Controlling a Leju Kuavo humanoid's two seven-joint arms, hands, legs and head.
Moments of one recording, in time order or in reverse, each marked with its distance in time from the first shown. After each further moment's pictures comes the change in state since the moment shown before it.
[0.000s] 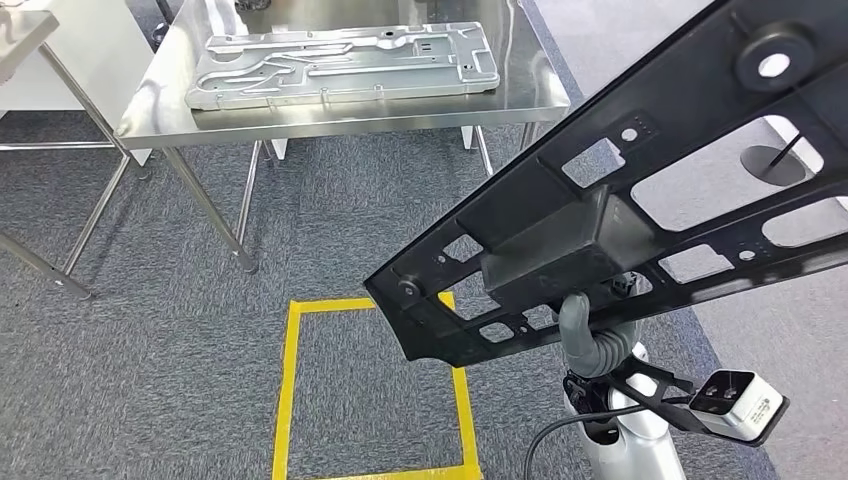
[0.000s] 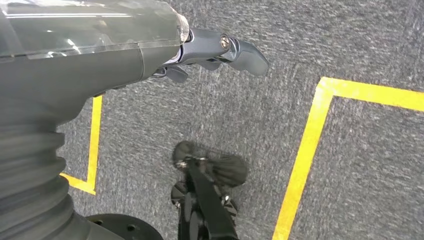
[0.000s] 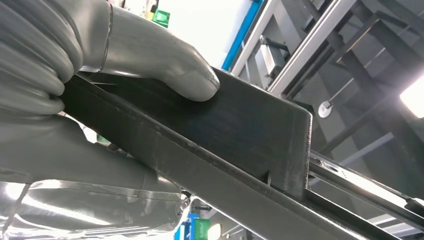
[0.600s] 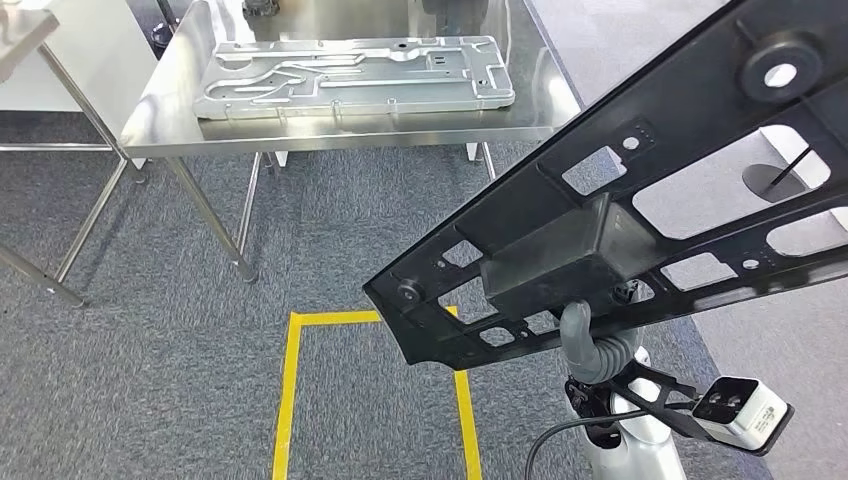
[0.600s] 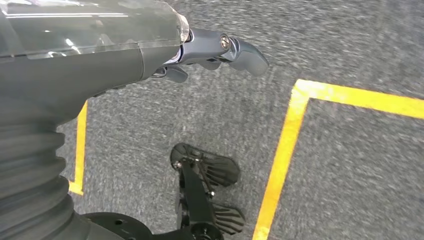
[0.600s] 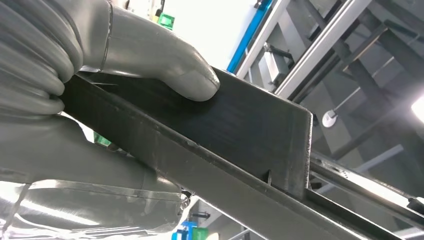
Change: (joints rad) left arm 0.000 0.001 0.000 0.000 -0.002 -0.001 -0.006; right arm 0.012 -0.001 -0.008 -0.014 0.010 0.006 0.000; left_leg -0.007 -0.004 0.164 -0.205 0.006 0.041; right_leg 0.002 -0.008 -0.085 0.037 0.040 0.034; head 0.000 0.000
